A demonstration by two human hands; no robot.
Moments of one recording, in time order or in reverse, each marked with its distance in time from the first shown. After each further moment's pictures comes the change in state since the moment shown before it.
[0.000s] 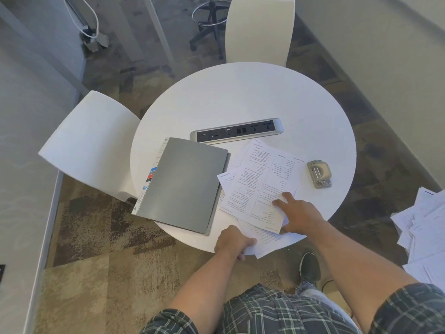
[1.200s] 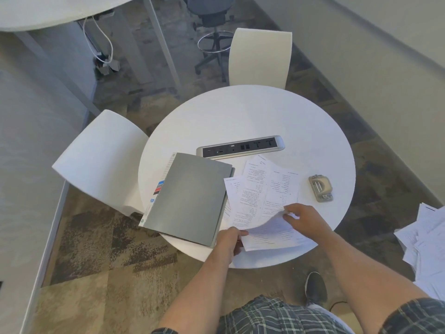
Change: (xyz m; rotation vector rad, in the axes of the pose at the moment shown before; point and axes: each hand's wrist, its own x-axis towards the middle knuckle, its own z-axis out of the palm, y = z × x) left_hand 0.027 -0.003 -0.025 -0.903 -0.022 -0.158; right_hand 0.005 0.013 0.005 0.718 0.246 0.176
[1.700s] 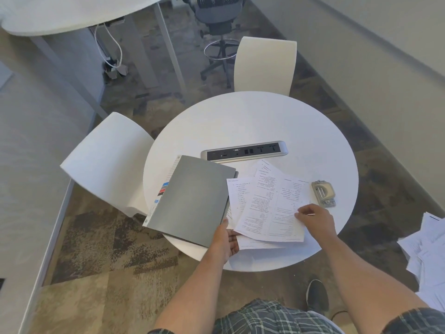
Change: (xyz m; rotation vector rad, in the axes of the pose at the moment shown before) left_hand -0.004 0.009 -0.020 -0.190 -0.095 -0.026; right_hand 0.004 0.009 -0.003 0.355 0.266 0.226
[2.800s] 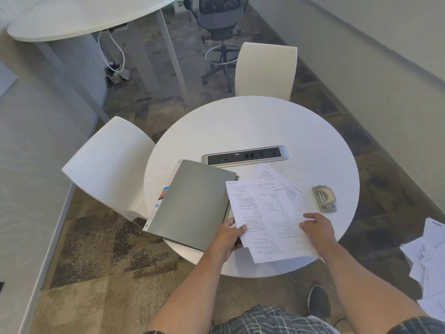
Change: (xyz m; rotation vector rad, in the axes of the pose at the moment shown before) left_hand -0.009 0.014 0.006 0.144 -0.195 0.300; right_hand -0.002 0.003 0.002 0.112 -0.002 0.200
